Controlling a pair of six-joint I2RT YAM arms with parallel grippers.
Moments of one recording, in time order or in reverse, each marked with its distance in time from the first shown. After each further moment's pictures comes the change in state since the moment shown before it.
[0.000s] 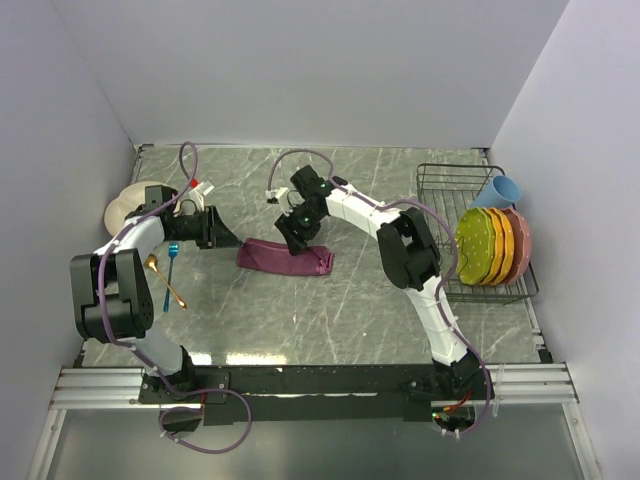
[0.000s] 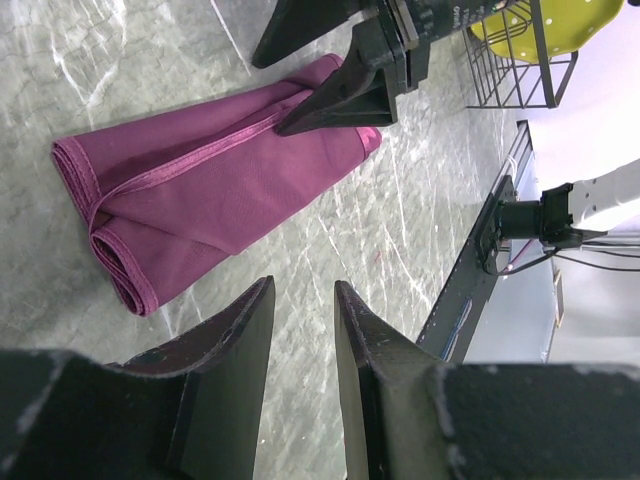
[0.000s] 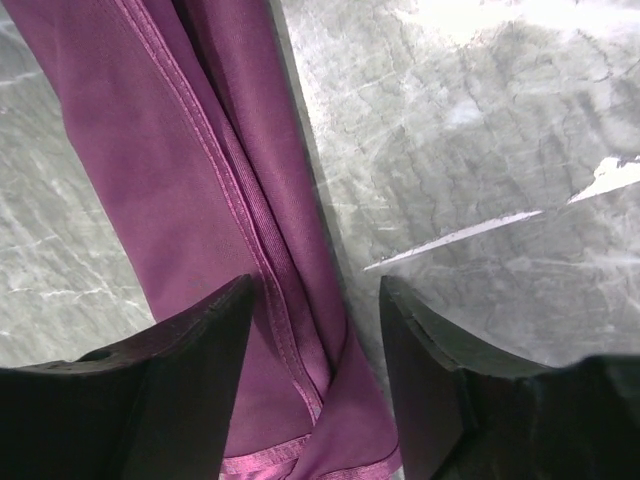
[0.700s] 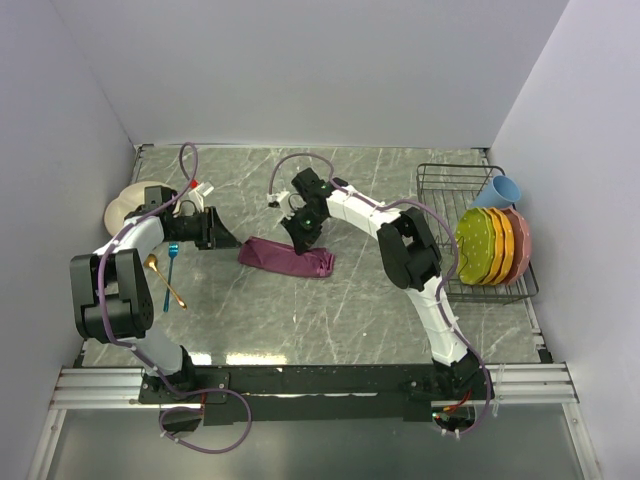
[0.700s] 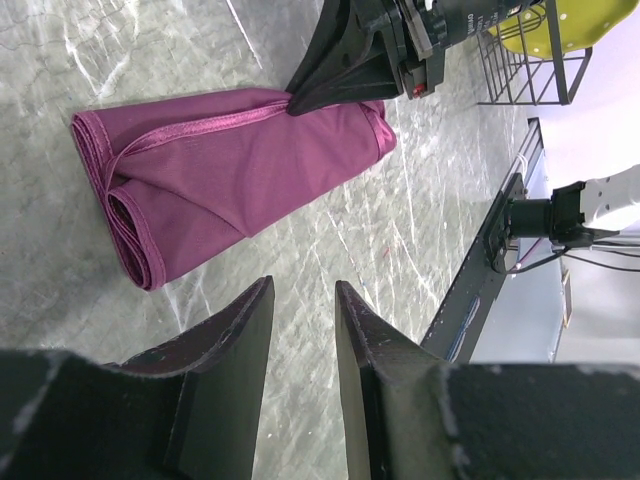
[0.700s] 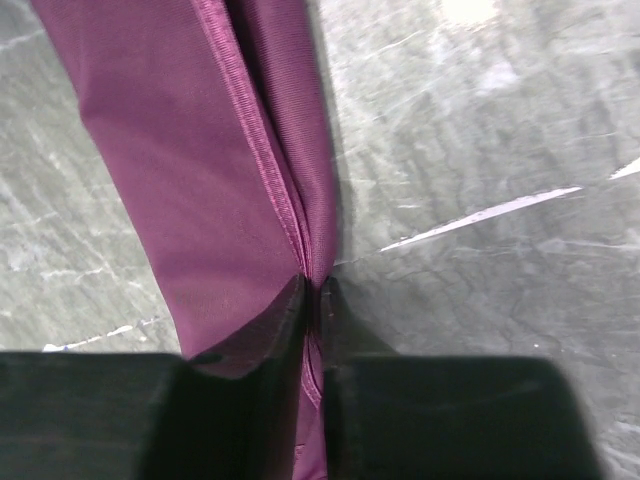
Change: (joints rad) left arm 0.005 0.004 0.000 -0.017 -0.019 0.022; right arm 0.002 -0.011 -0.031 -0.019 -0.003 -0.014
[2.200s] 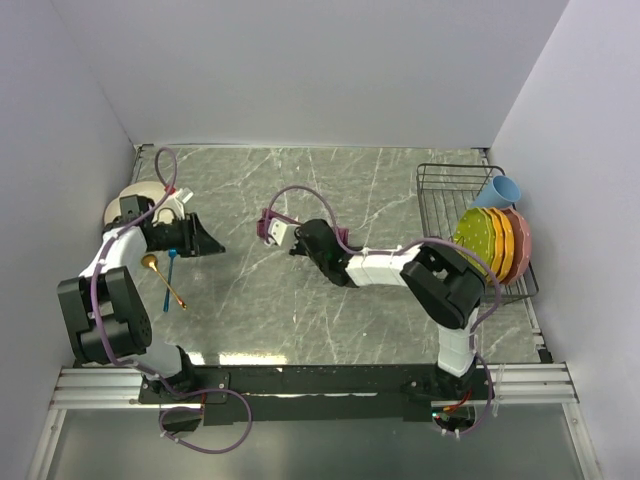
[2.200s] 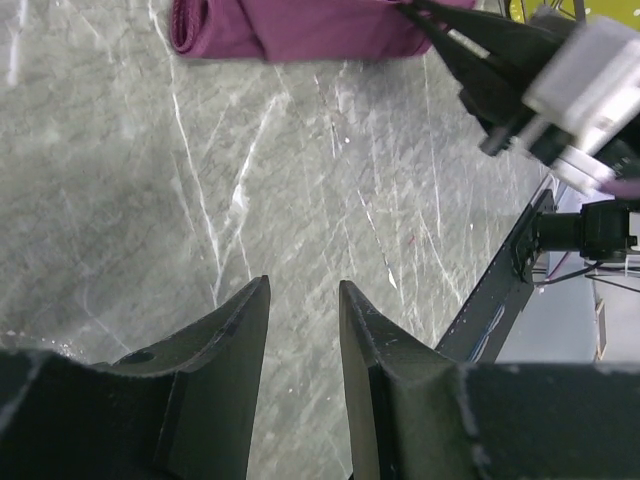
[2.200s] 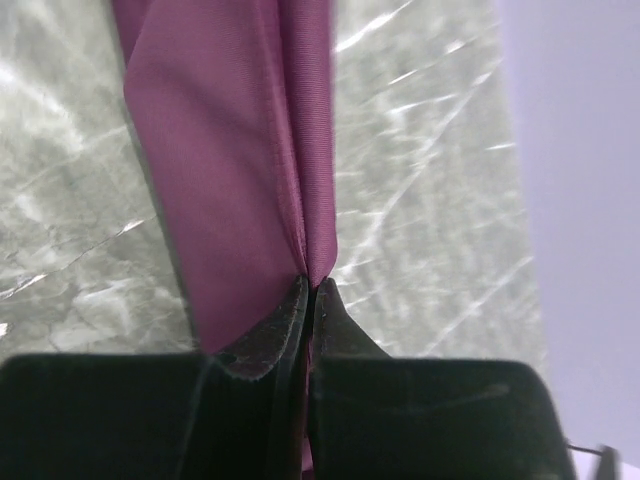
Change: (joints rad) left arm 0.130 -0.121 -0.057 -0.090 -0.026 0.097; right arm 0.196 -0.450 -0.889 1.130 0.789 -0.436
